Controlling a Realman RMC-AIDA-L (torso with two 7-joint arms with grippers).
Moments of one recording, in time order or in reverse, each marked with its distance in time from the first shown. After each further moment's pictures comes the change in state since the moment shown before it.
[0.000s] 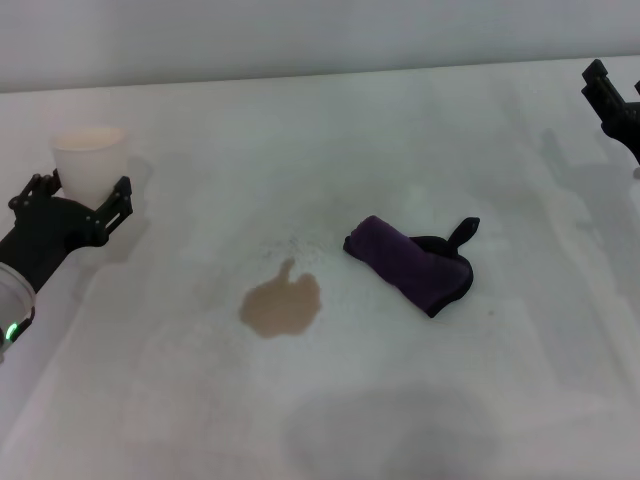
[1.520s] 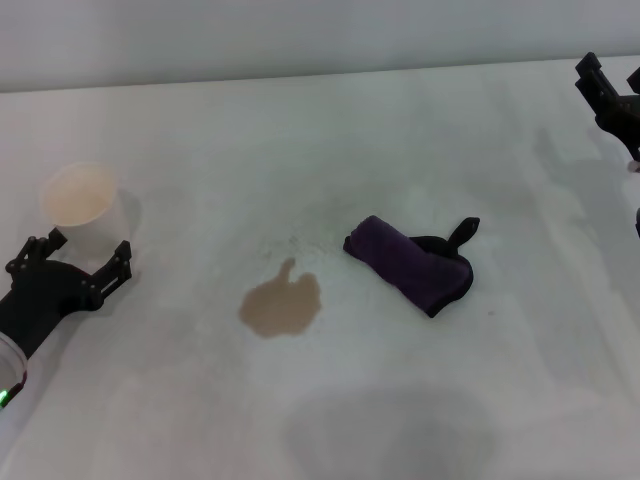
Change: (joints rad) left arm 0.091 0.003 0.001 -0.037 0.074 0.051 0.001; right arm 0.014 0.001 0.000 0.001 -0.003 -0.001 0.022
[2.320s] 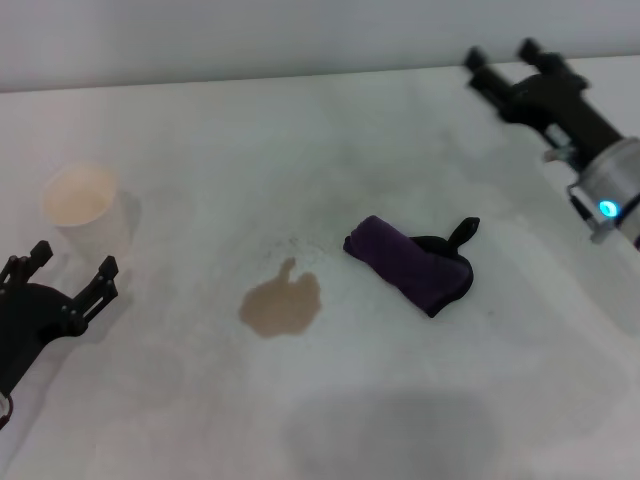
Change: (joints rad) left arm 0.101 0.004 -0.004 -0.001 0.022 0.181 -0.010; right arm 0.097 -0.009 -0.001 -0.054 -0.321 -0.042 0.001
